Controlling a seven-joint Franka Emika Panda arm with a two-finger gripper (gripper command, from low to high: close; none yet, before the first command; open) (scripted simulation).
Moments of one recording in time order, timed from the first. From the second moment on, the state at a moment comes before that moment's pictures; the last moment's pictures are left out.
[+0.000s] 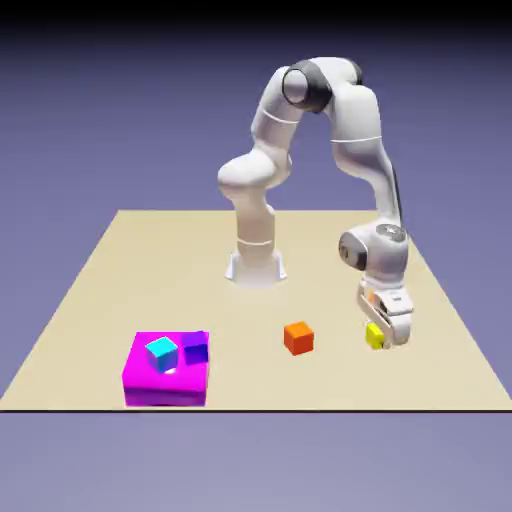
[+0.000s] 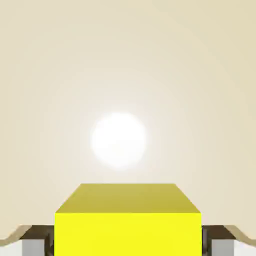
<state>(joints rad) 0.94 0.34 -0.15 -2.56 0.24 2.90 -0.49</state>
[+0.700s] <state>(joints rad) 0.81 0.06 -0.85 -2.39 0.07 2.44 -0.85</state>
